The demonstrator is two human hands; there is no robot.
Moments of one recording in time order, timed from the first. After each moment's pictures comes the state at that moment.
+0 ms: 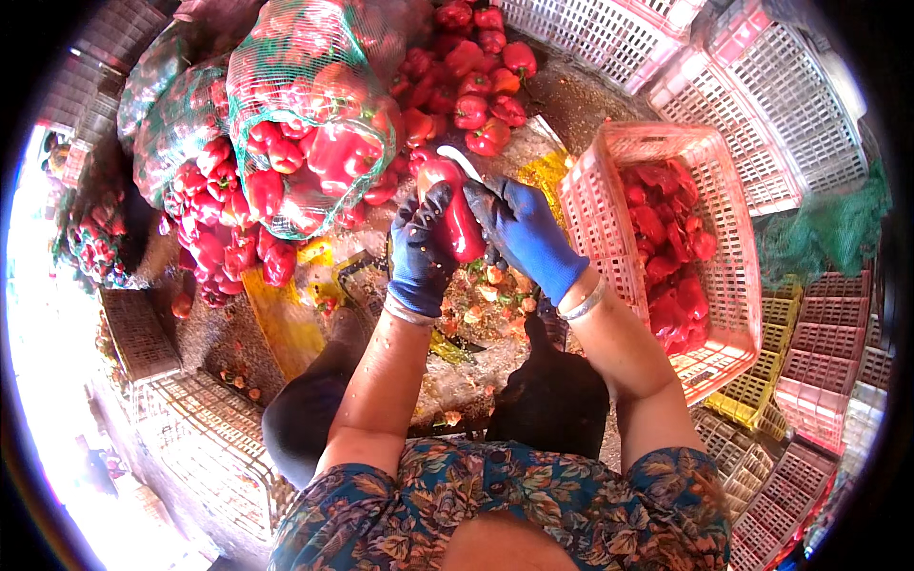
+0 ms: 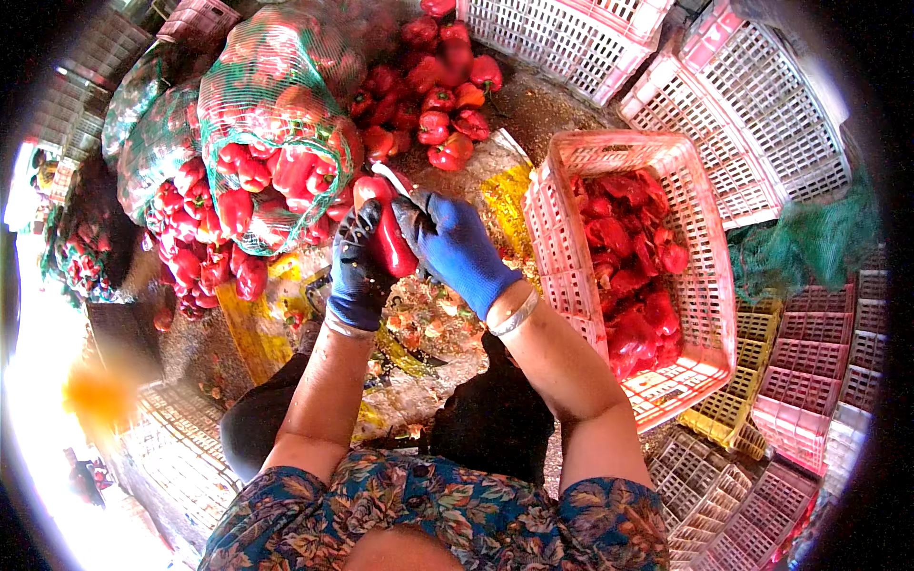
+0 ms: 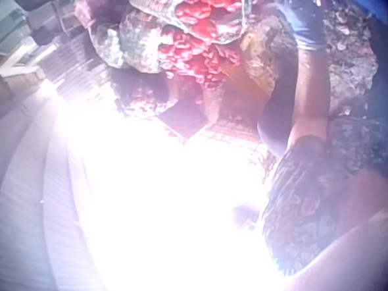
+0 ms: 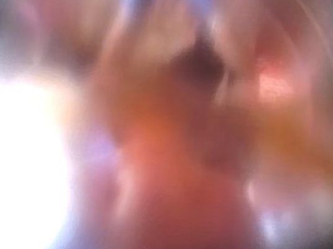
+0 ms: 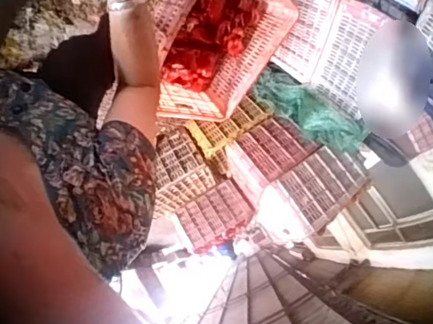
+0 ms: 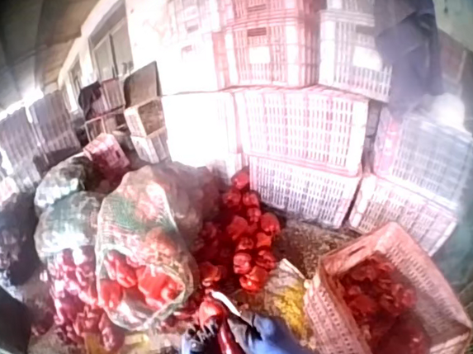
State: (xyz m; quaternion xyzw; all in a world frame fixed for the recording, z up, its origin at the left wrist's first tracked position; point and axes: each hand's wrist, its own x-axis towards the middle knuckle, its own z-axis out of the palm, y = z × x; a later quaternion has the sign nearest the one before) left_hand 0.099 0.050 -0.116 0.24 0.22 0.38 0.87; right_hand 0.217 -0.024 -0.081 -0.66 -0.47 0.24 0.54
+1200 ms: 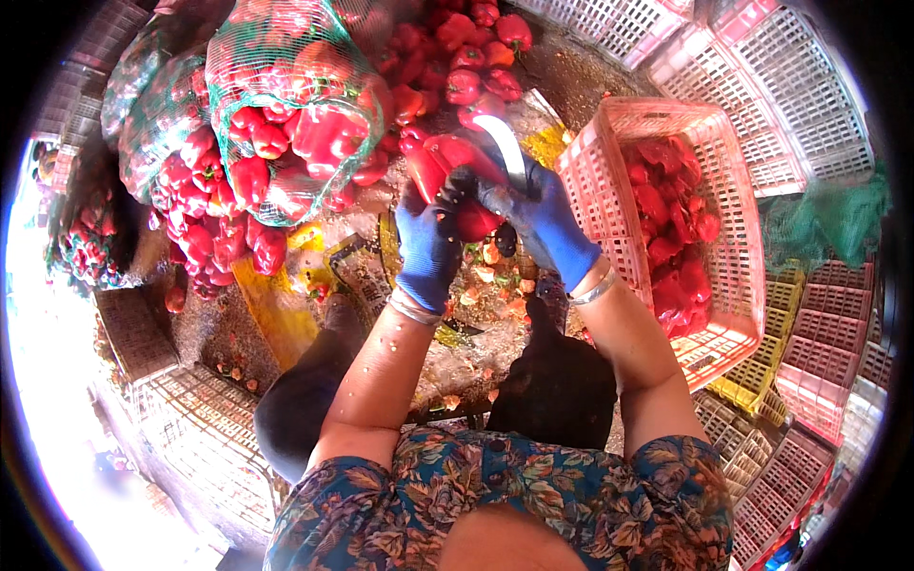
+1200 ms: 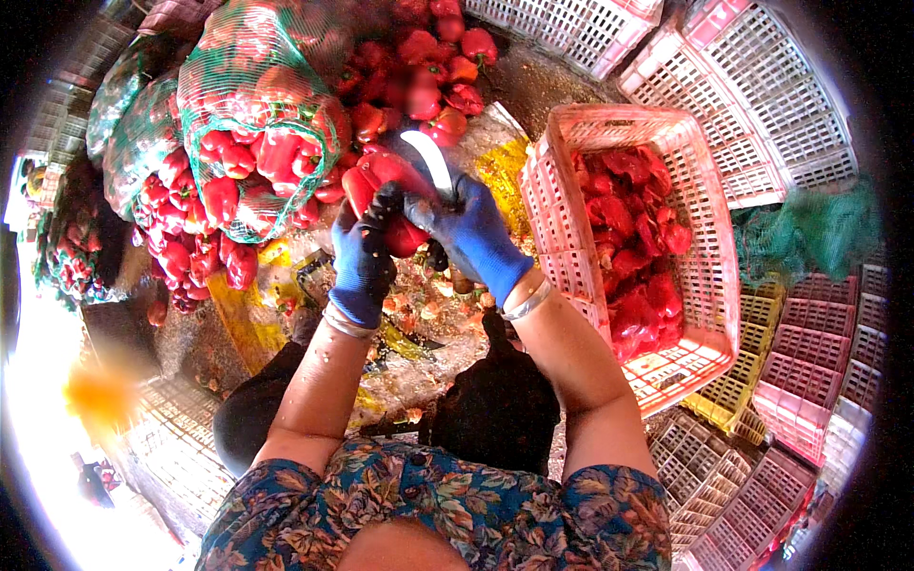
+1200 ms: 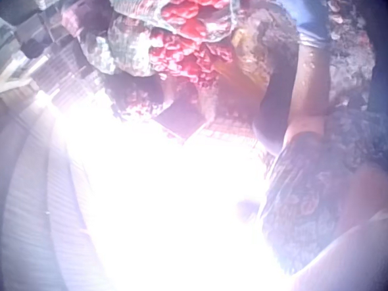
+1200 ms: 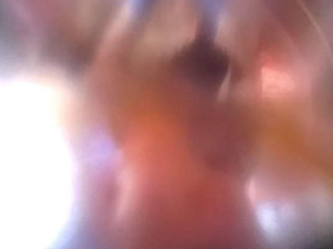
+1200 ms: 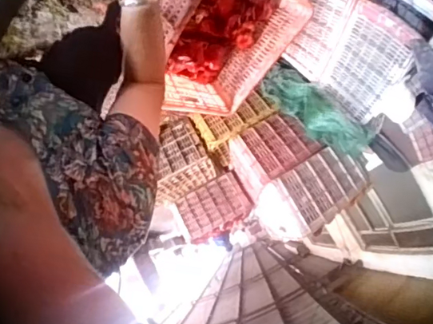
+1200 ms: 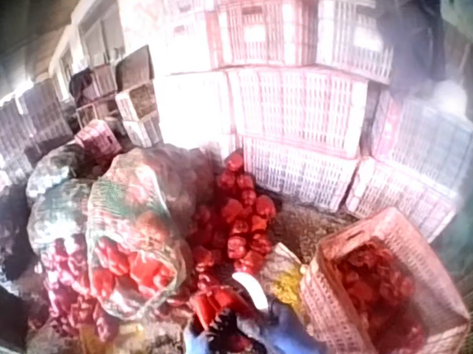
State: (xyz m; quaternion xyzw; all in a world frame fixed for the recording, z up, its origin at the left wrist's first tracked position) left_hand 0.116 0.034 -0.116 0.35 0.32 0.41 0.78; right_hand 0.228 -0.041 -0.099 -0.49 -0.24 0.48 0.69
